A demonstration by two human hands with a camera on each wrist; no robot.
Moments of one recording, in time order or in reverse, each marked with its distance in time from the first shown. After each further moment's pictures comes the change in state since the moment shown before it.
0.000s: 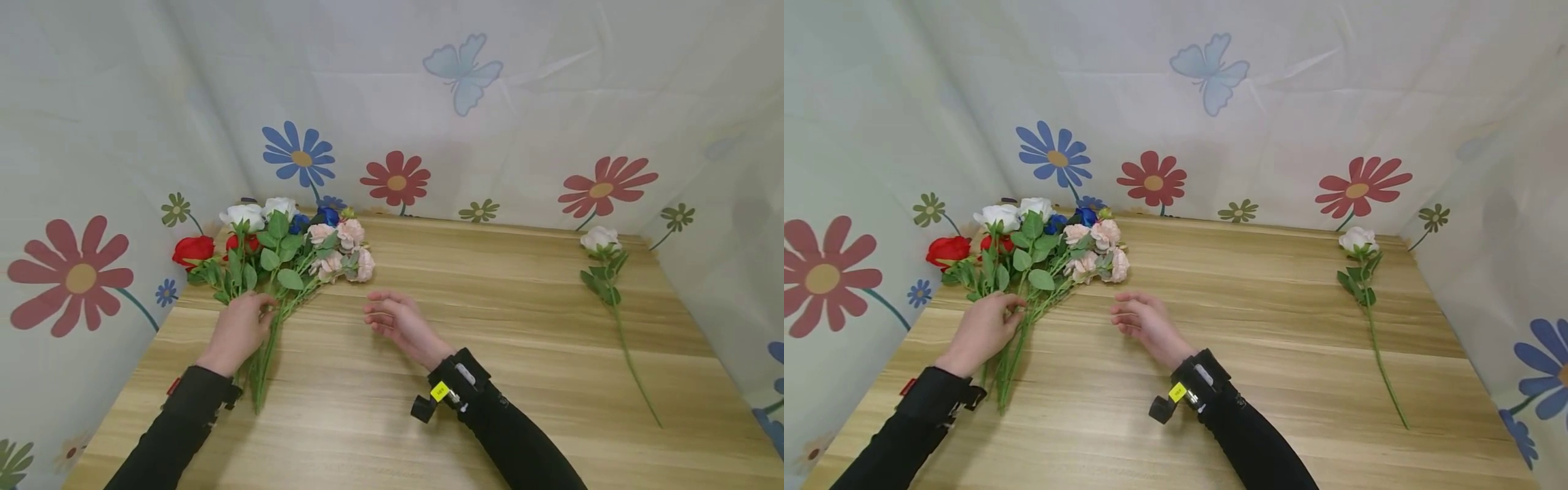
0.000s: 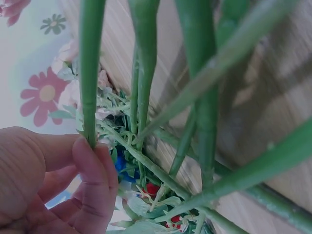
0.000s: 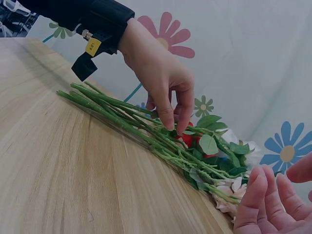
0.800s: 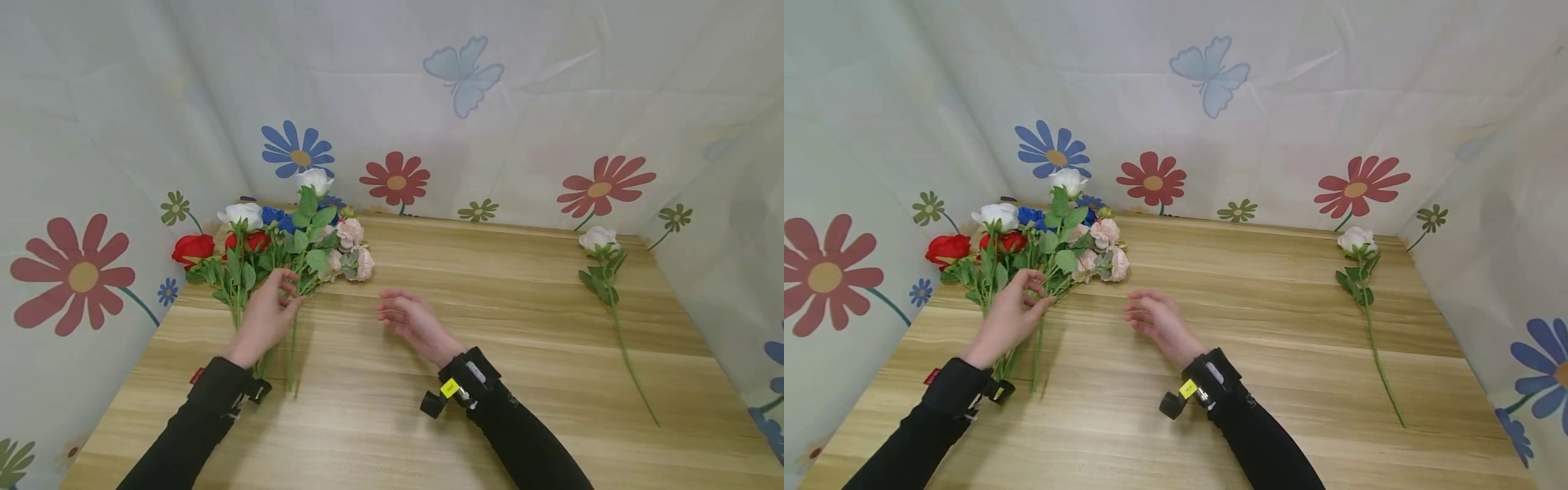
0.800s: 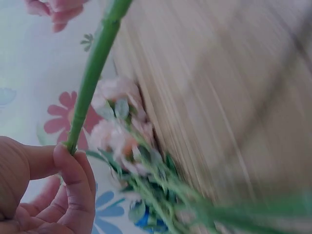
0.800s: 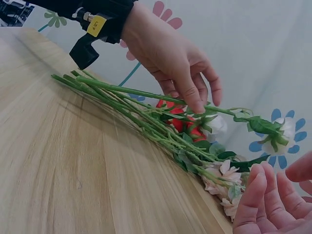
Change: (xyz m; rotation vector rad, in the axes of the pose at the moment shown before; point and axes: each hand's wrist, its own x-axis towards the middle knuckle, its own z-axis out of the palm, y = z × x) left_hand 0.016 0.033 0.013 -0.345 0.023 -0.047; right_hand -0.004 -0.004 -0.019 -0.005 0.033 0.017
